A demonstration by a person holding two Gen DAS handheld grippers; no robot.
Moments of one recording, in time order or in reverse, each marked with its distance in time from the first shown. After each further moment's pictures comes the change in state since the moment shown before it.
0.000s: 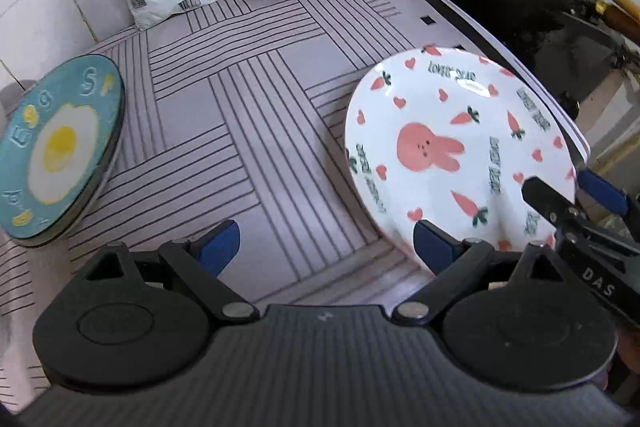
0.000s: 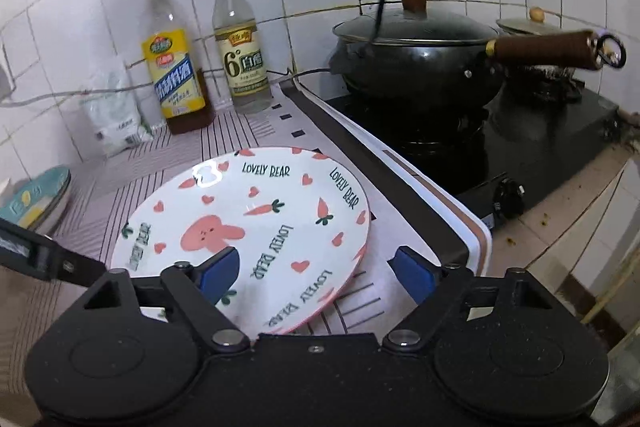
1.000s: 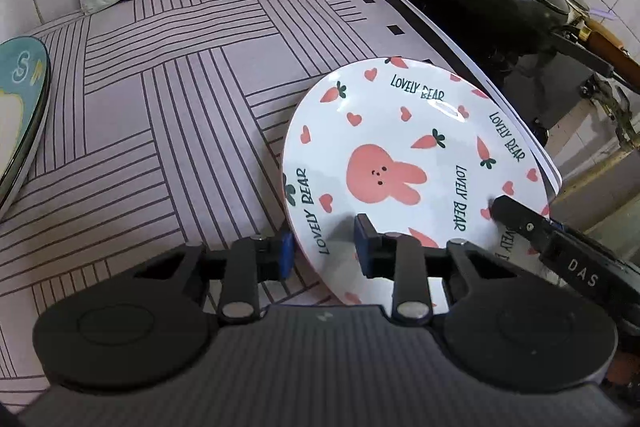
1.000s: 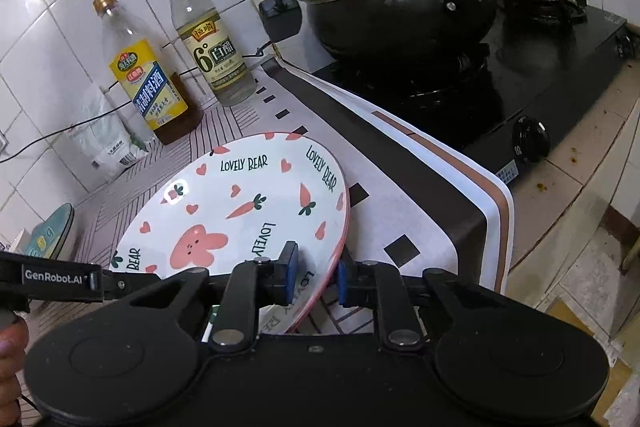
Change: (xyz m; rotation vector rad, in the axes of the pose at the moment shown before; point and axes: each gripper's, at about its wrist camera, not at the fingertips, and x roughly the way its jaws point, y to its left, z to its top) left arm 0.033 -0.009 0.008 -0.041 -0.030 -0.173; right arm 0.029 -0.036 0.004 0.200 0.093 0.099
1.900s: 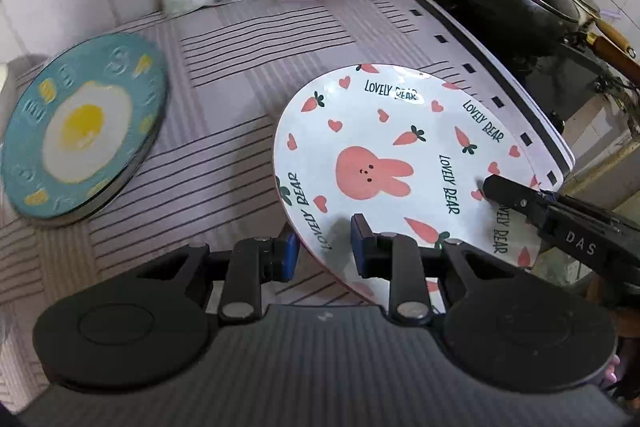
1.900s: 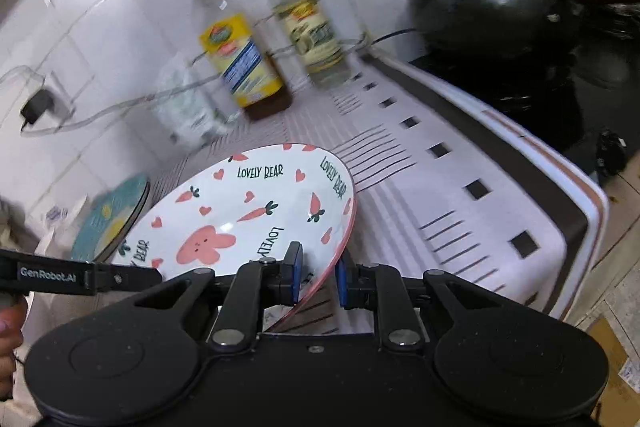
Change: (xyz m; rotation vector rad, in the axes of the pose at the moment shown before) left arm -0.073 0.055 -0.021 -0.012 0.002 0.073; right arm 0.000 0.057 -0.003 -0.106 0.060 0.182
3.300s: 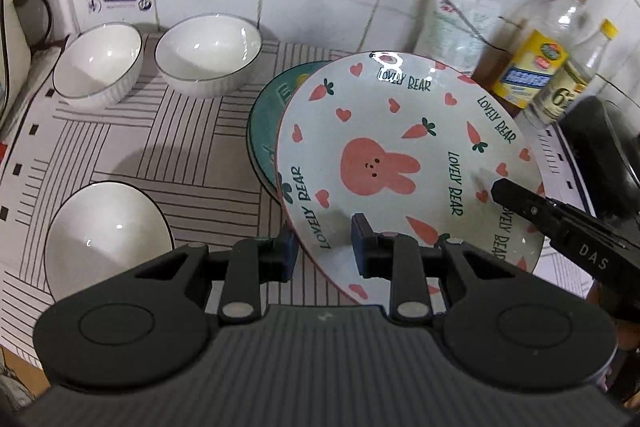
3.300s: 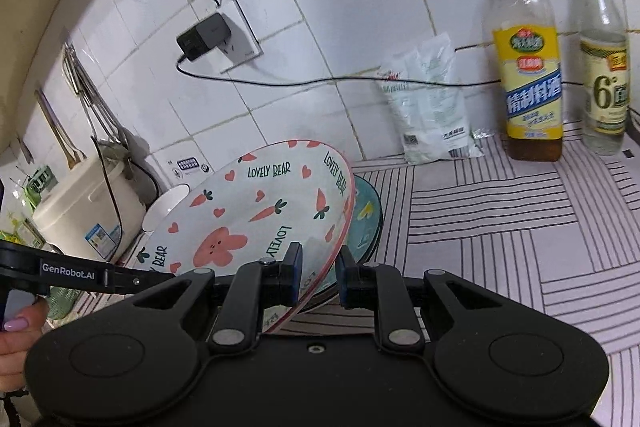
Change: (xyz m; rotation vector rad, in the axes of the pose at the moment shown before) left arm -0.083 0.189 -0.020 -0.437 -0.137 0.155; right arm 0.075 0.190 0.044 -0.311 0.095 0.369
